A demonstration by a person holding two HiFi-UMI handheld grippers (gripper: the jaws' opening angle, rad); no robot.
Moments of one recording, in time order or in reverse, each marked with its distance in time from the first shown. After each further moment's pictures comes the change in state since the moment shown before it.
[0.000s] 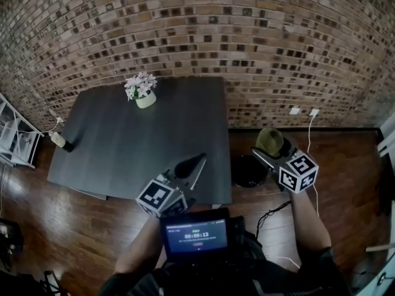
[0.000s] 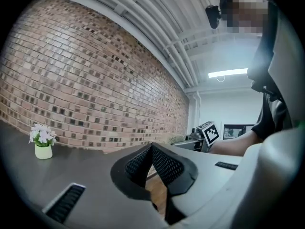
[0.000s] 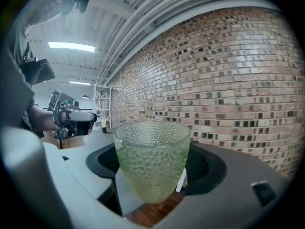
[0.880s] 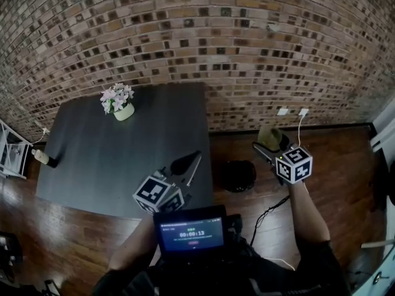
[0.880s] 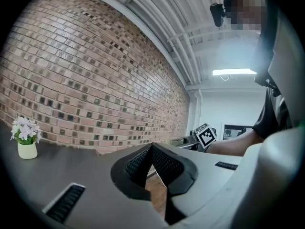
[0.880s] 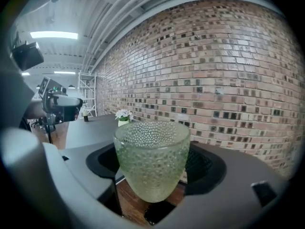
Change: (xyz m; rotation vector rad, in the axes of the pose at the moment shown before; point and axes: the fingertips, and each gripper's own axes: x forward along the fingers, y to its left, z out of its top) left arm 0.115 0.021 -0.014 -0.041 0.047 -0.011; right arm 0.012 -0.151 -0.038 0.015 0.146 -0.135
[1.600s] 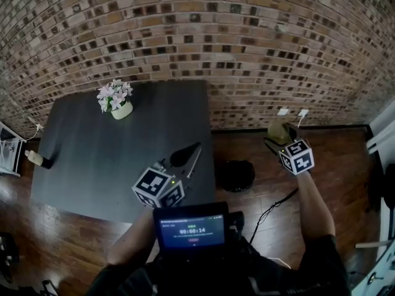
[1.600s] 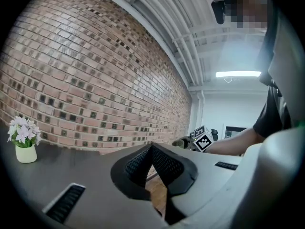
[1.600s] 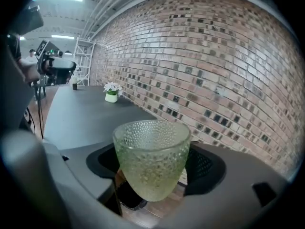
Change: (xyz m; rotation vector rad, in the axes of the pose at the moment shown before) left arm 0.016 0.059 0.007 -0.026 -0.010 0.004; right arm 0.043 -0.062 -0.024 -0.211 0.244 -0.162
